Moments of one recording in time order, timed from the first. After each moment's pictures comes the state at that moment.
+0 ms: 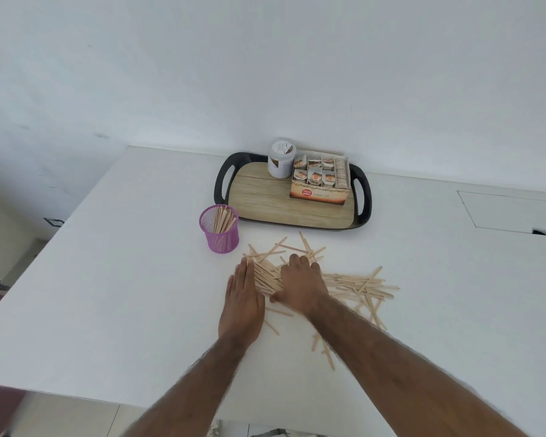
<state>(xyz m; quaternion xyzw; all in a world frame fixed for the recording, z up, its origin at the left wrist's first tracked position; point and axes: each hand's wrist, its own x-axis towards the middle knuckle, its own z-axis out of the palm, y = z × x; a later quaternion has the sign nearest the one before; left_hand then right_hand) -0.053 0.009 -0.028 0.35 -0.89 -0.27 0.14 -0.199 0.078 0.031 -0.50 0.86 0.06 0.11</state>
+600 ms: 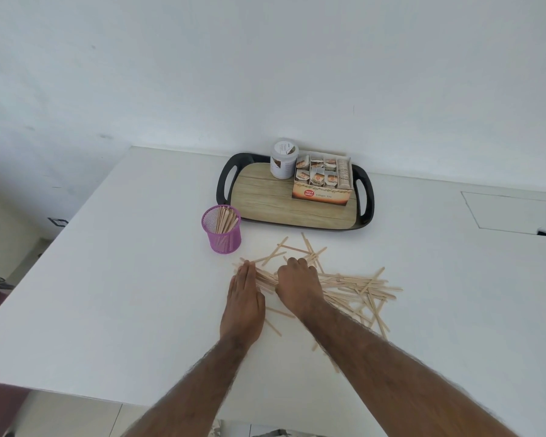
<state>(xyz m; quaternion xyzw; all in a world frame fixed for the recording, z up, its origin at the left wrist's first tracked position) -0.052 0.009 -0.031 0.37 -0.87 -0.30 0.16 -0.183 0.071 0.037 -0.48 0.87 0.05 0.08</state>
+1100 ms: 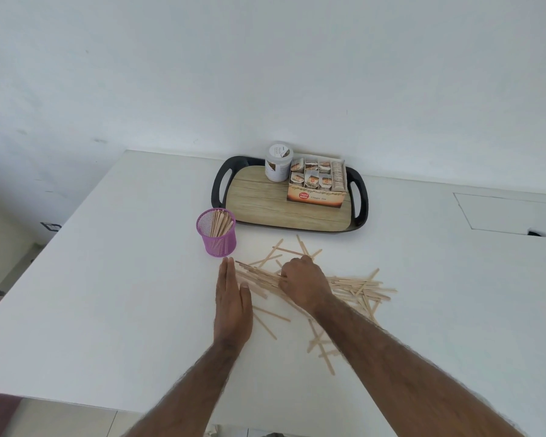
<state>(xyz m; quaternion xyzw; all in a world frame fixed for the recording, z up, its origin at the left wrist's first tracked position) -0.051 0.004 -0.028 0.41 -0.79 -0.37 0.25 -0.210 0.084 0.048 -0.50 0.85 -0.06 0.13</state>
